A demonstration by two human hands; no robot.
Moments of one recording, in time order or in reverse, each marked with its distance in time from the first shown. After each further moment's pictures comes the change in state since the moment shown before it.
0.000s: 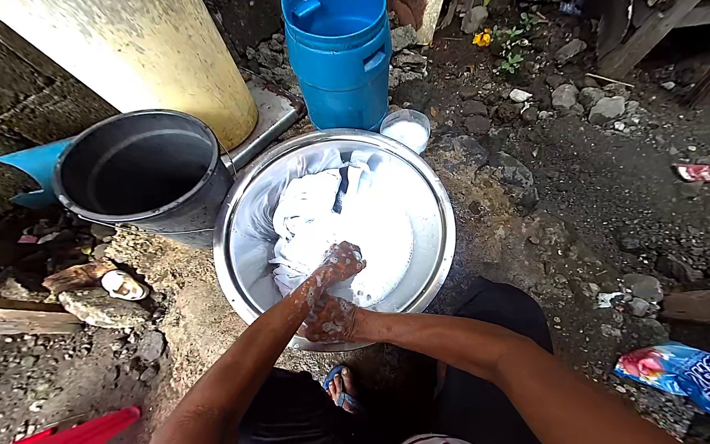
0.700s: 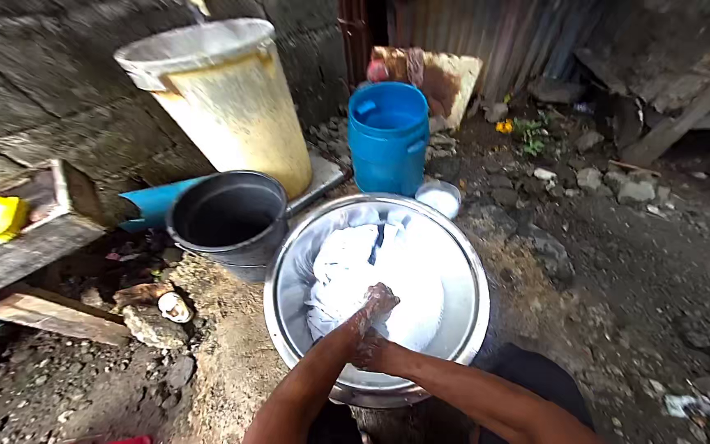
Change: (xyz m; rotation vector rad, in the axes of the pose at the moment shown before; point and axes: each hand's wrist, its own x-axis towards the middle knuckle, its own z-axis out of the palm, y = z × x) left_hand 0.041 -0.018 0.006 -0.206 0.181 -0.069; right_hand 0.020 0.032 -0.004 0.259 -0.488 0.379
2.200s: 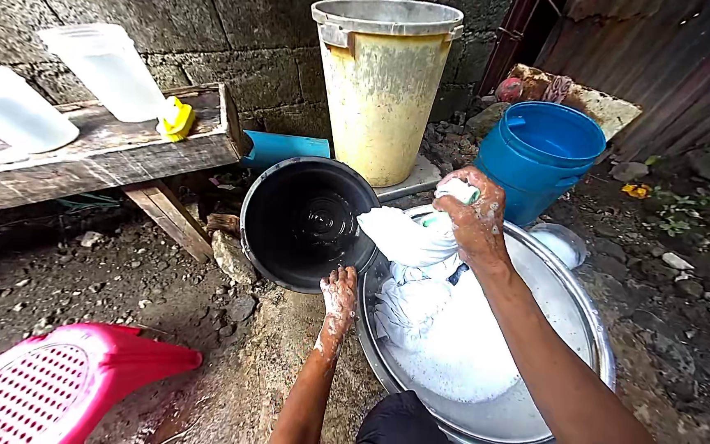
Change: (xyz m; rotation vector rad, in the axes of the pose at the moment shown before) left_hand -0.082 -0.240 -0.095 0.286 0.756 -0.346; right_hand 0.166 -0.119 -0.184 0.306 0.884 -0.129
